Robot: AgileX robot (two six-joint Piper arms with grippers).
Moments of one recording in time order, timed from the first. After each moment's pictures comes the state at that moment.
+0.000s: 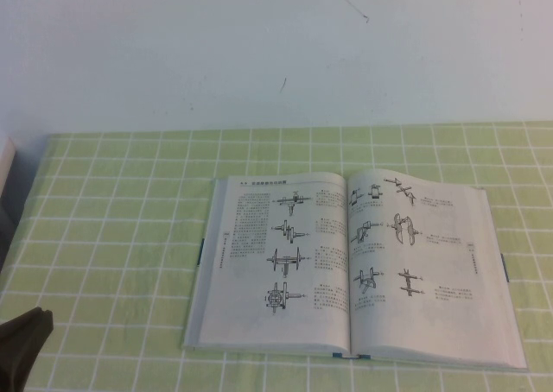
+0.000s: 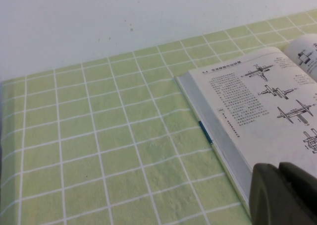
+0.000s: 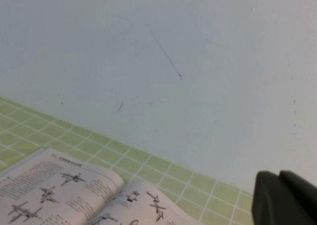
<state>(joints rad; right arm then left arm) -0.13 0.50 -0.39 1.42 0.48 -1.62 -0.53 0.36 -0.23 0.46 0.30 -0.52</state>
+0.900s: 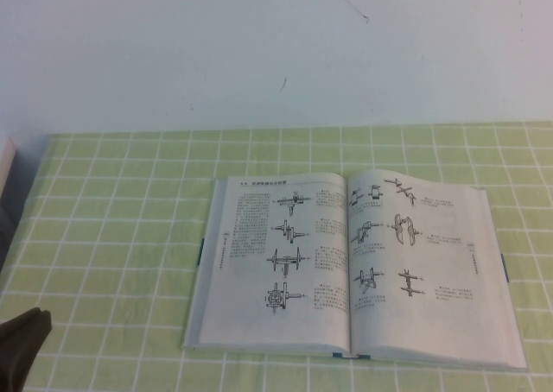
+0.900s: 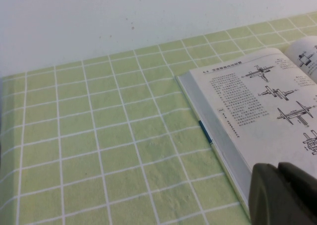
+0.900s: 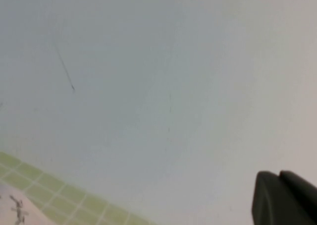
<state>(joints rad) -0.13 0.28 -0.34 1.42 0.27 -1.88 -0.53 0.35 -0.23 0.46 0.30 -0.53</state>
